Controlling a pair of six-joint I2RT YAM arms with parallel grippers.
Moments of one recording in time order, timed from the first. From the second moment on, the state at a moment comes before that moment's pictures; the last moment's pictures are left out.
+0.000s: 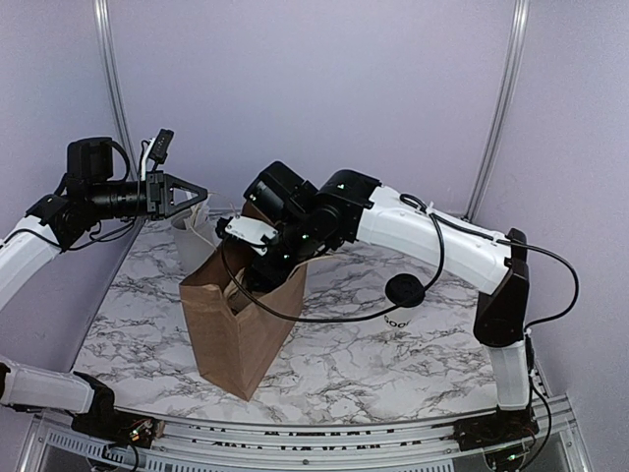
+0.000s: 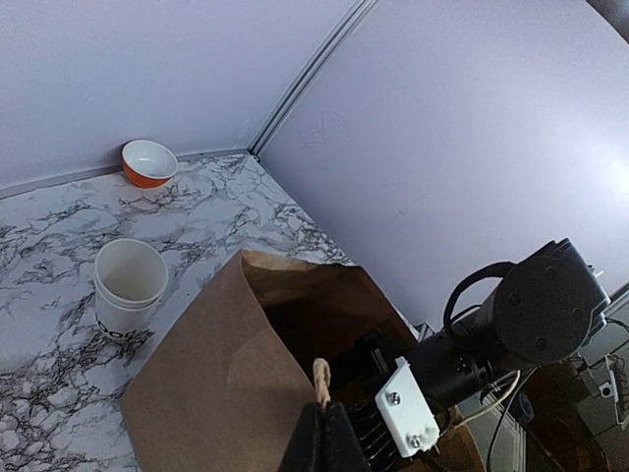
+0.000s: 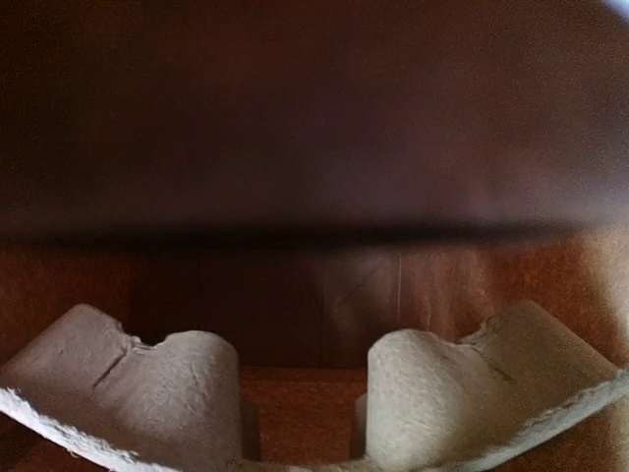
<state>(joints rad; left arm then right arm) -0.31 1.14 1.18 -0.32 0.80 -0.43 1.11 2.13 2.26 -1.06 0.03 -0.12</state>
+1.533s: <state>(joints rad) -0.31 1.14 1.20 -0.34 0.81 -0.44 1.11 2.02 2.32 -0.88 0.10 -0.05</state>
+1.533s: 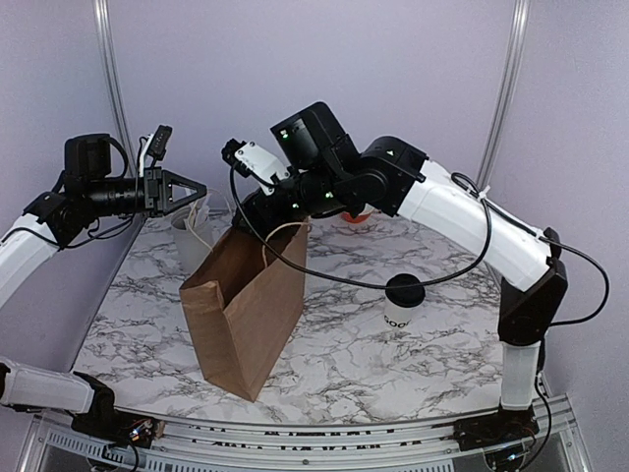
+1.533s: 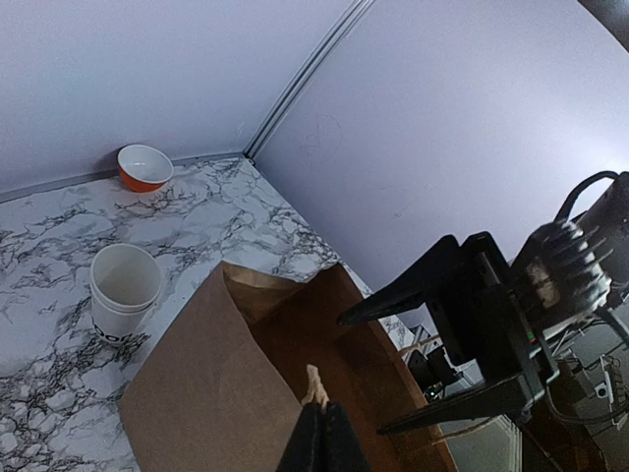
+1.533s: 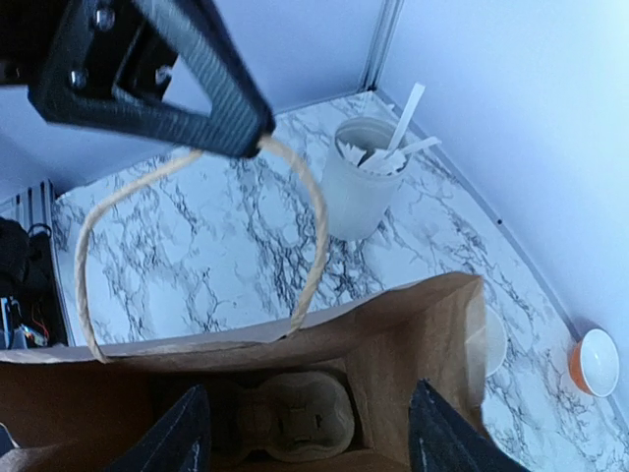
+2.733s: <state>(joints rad) -0.32 1.12 1.23 -0.34 0.77 -0.49 0.83 1.42 1.51 -0.67 0.32 0.29</state>
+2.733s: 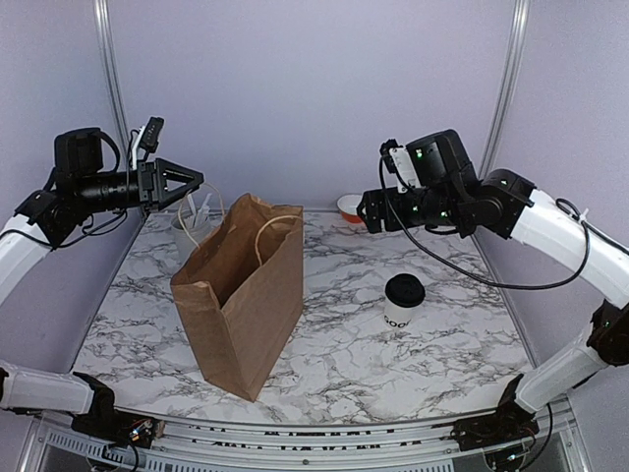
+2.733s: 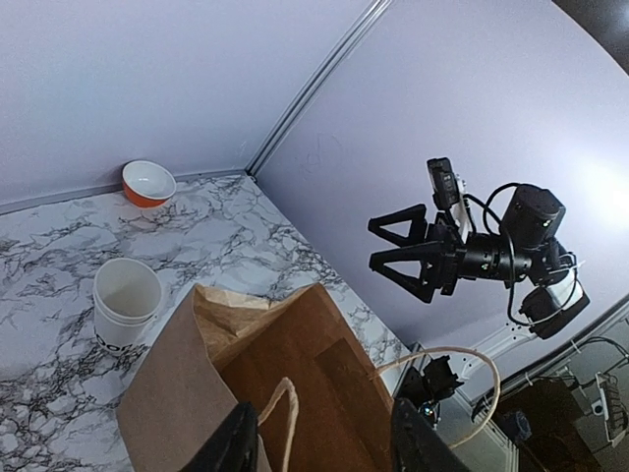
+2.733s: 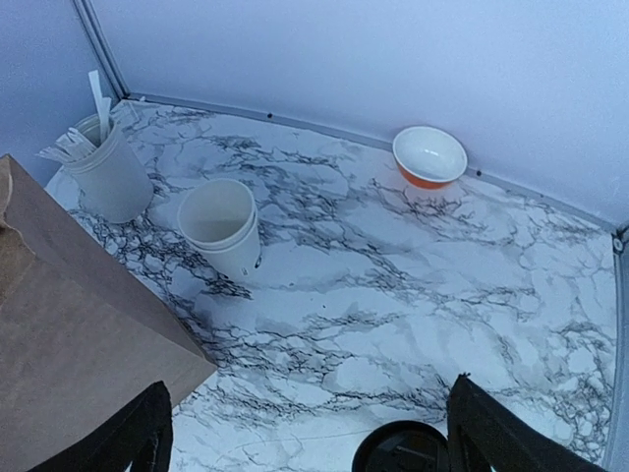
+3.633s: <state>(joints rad) -0.32 1.03 1.21 -0.34 0.66 -0.50 0.67 1.33 1.12 -0.78 0.25 0.41</state>
